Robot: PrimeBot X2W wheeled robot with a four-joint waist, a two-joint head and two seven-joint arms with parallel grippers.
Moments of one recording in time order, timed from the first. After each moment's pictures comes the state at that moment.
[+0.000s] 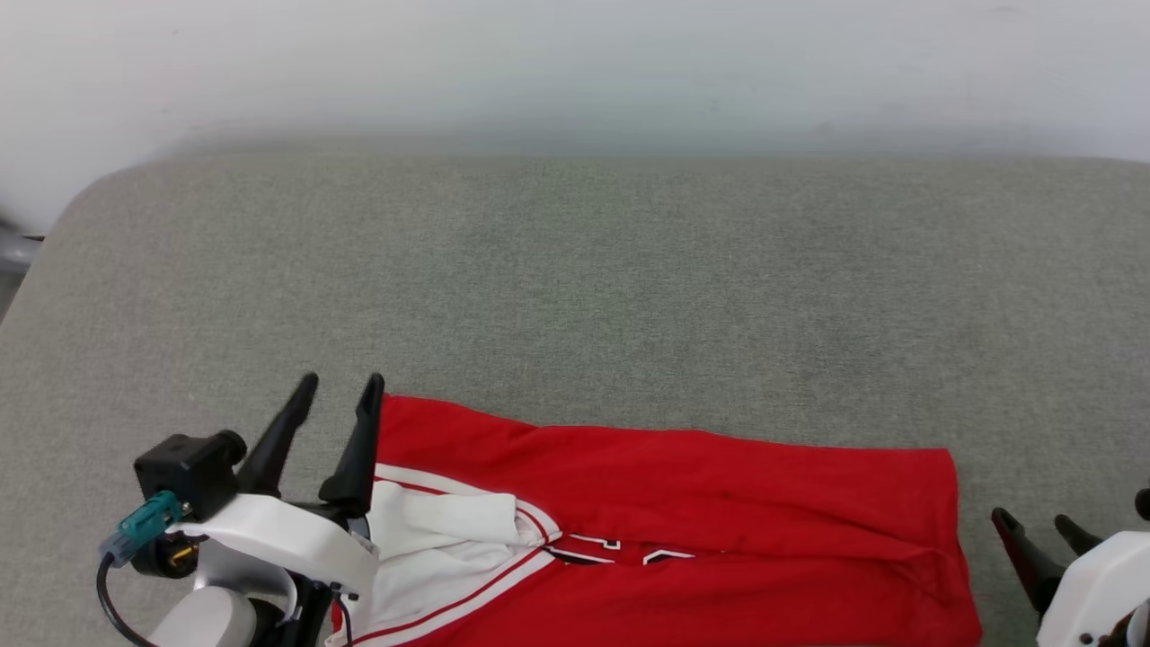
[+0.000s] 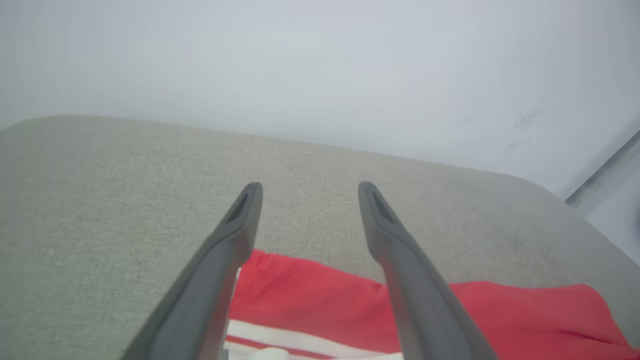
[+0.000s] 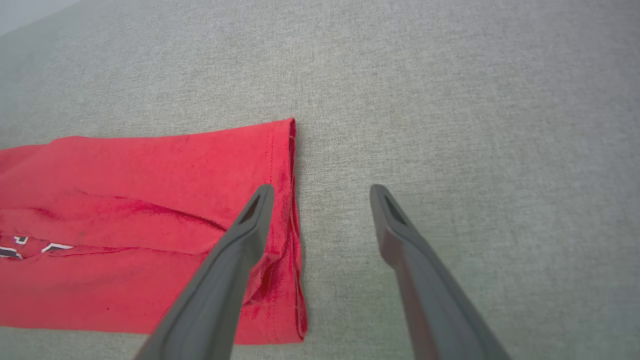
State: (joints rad) left arm -0.16 0.49 -0.42 0.02 -0.79 0.13 -0.21; right arm 0.06 -0.19 -0.21 -0.01 0.41 0.13 0.52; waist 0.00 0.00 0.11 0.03
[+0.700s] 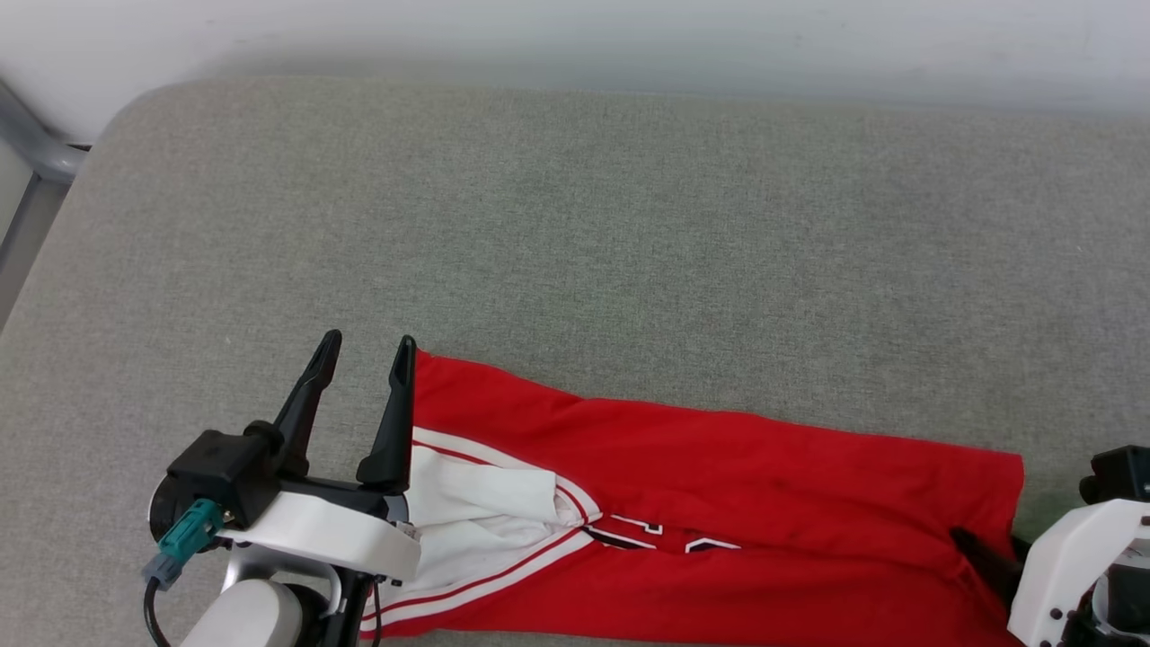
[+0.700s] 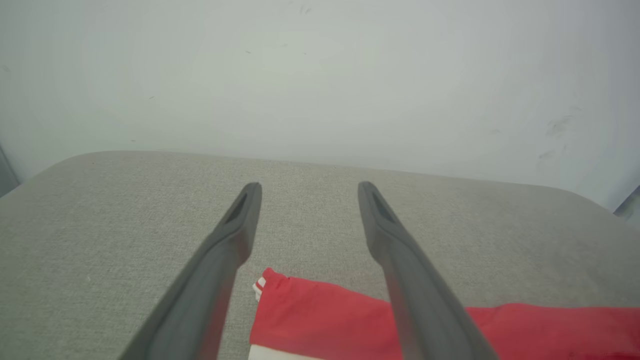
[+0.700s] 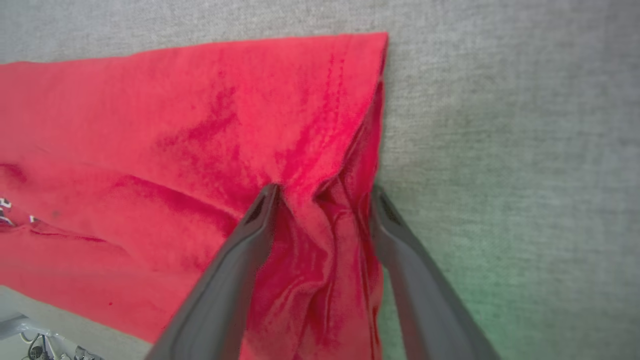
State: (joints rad) left arm -0.17 0.42 -0.41 -0.08 -0.60 0.19 -0.26; right arm -0.03 -0.25 -0.10 0.15 0.52 0.12 0.72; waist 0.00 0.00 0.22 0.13
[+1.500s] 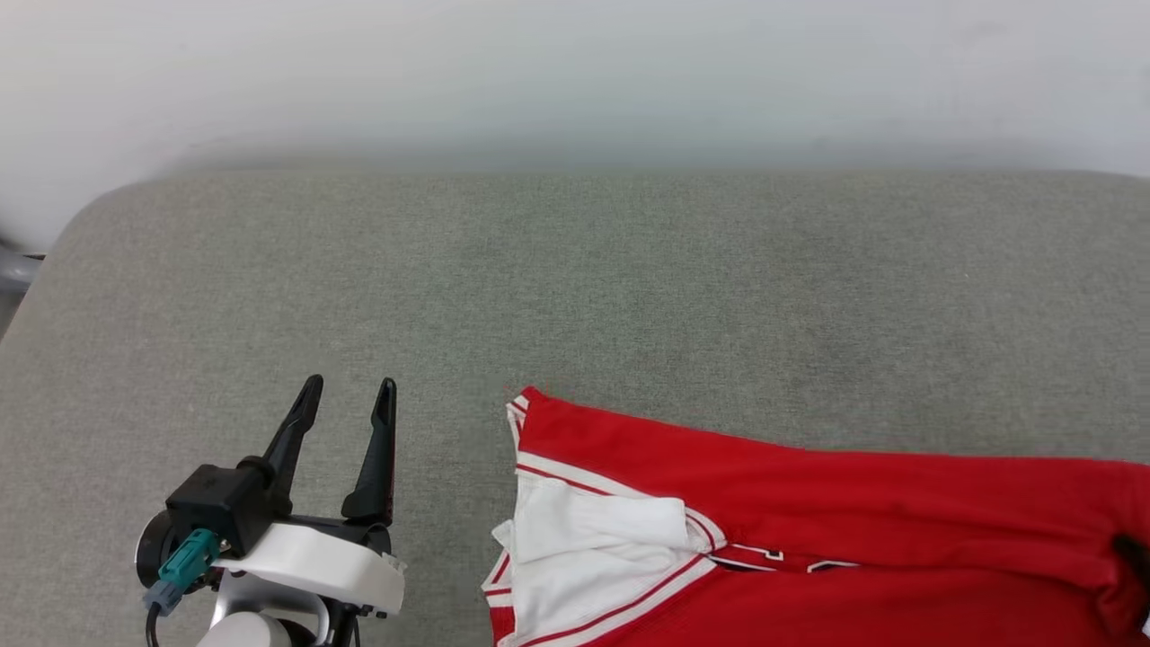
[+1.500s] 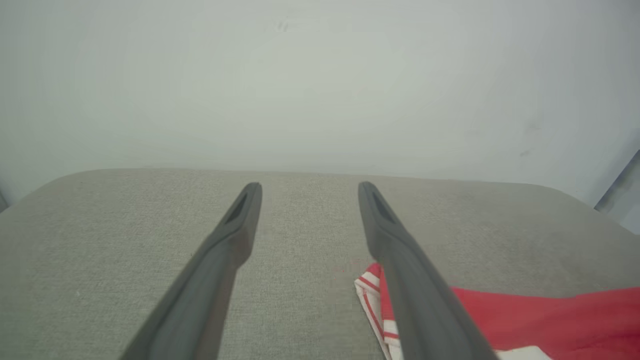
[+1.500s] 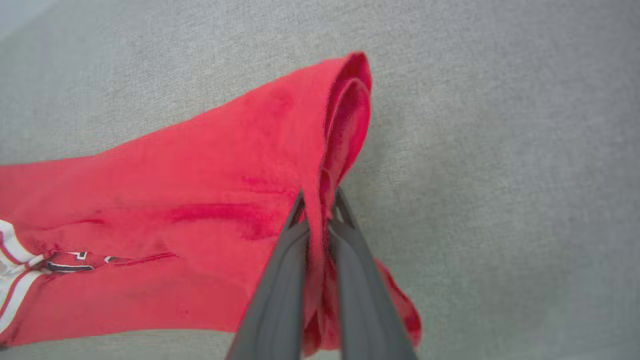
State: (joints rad) left arm -0.11 0.42 -0.39 -0.04 -0.58 0.20 -0.26; right arm 0.00 -0.26 -0.39 0.05 0.50 0.13 0.75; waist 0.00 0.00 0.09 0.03
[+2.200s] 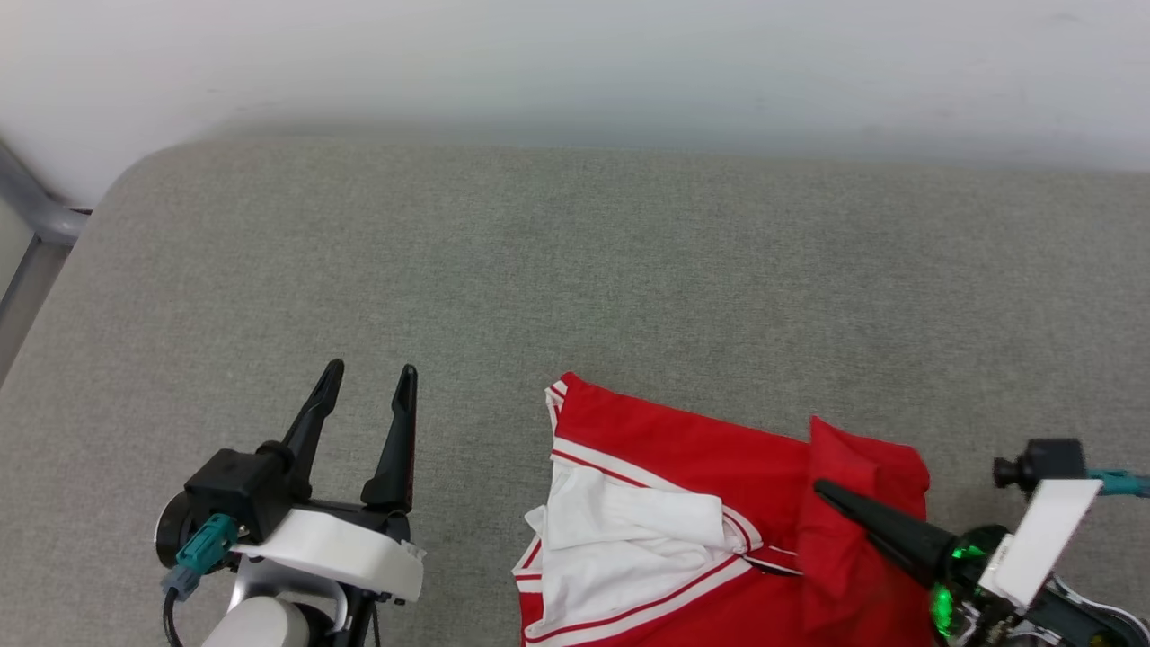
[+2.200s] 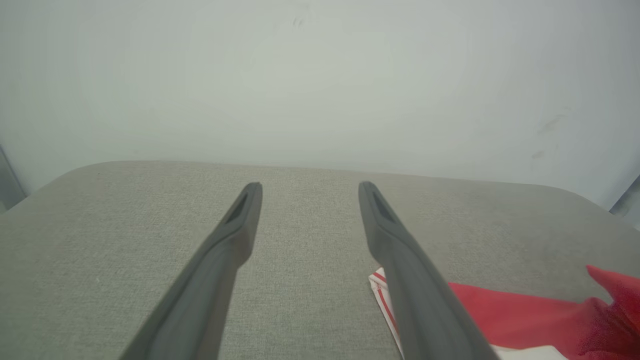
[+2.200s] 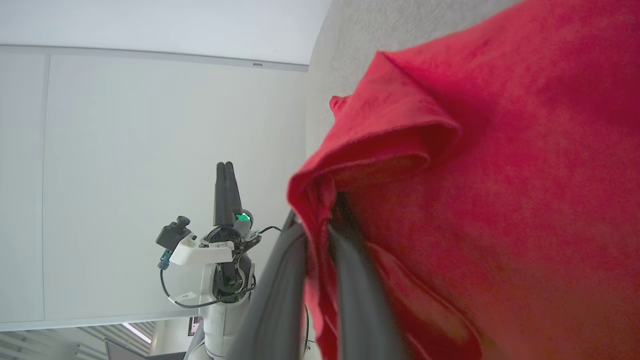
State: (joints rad) left arm -0.13 0.41 -0.41 -0.04 -0.58 0.19 -0.26; right arm -0.09 -0.05 -0.22 0.12 1.36 0.13 0.99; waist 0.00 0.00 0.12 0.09
